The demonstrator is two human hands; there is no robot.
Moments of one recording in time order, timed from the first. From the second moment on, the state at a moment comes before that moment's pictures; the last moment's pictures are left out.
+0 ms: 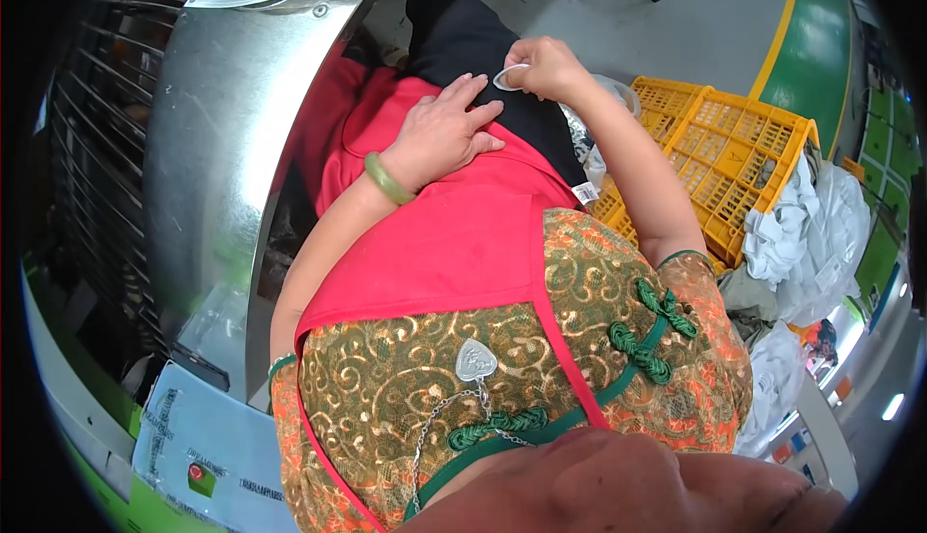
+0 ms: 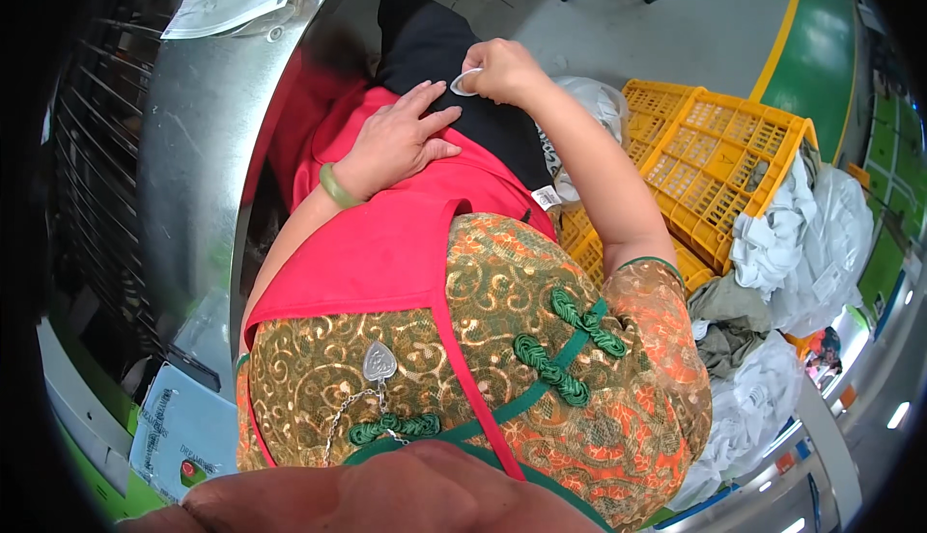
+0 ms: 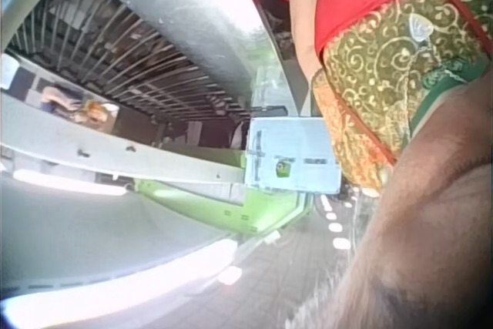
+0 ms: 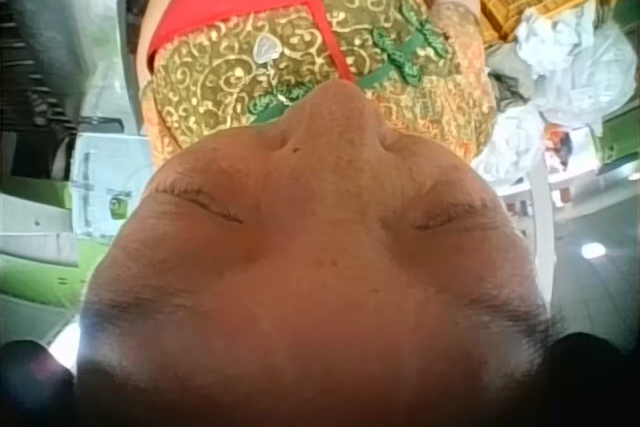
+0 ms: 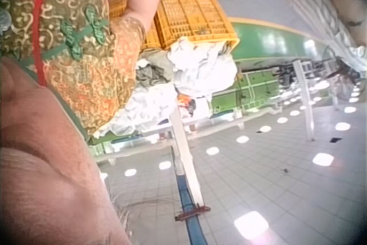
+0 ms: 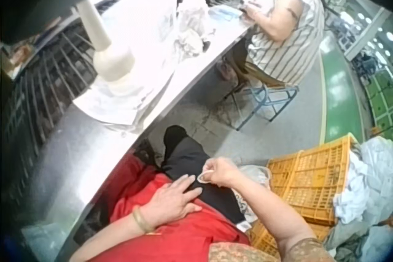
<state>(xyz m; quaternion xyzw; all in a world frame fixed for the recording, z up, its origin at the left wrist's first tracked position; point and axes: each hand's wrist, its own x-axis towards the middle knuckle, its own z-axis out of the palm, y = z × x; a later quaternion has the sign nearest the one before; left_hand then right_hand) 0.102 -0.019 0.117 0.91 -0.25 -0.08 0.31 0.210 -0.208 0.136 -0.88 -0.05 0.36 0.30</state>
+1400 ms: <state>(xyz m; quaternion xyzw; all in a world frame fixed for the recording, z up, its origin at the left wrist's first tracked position) 0.107 -0.012 0.107 0.90 -0.24 -0.09 0.37 0.206 -0.236 0.120 -0.79 0.11 0.40 0.45</state>
